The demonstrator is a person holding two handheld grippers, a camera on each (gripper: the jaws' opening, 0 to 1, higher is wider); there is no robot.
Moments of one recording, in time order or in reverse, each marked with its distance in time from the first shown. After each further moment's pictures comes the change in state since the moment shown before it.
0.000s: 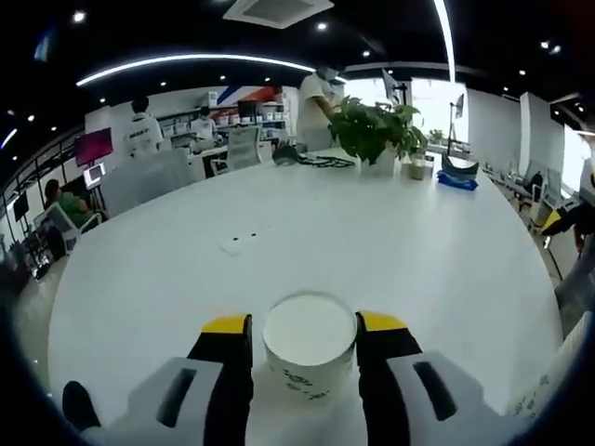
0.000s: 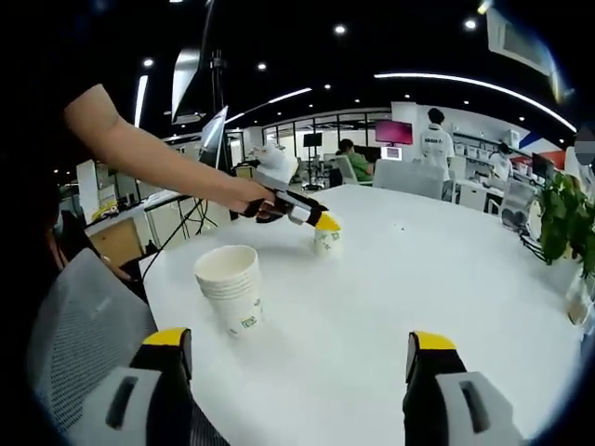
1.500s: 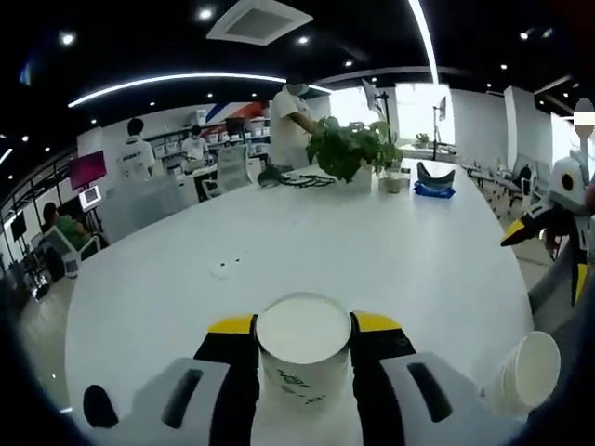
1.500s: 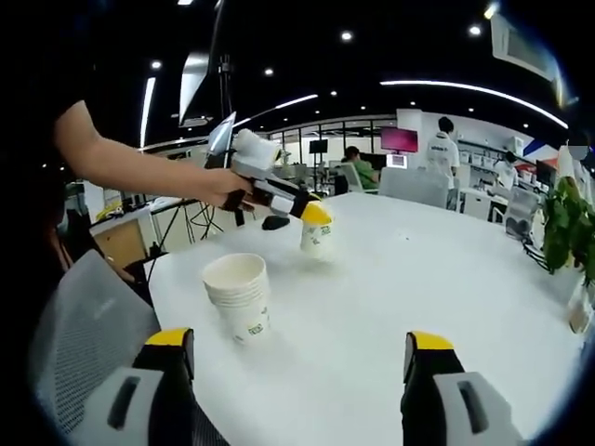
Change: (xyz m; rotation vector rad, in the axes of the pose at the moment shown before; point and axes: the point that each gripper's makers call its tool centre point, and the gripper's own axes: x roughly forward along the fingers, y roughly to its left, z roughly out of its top) left arm -0.064 -0.046 0.035 0.053 -0.072 -0.026; right arm -0.002 0.005 0.009 -0.028 -0.034 0.027
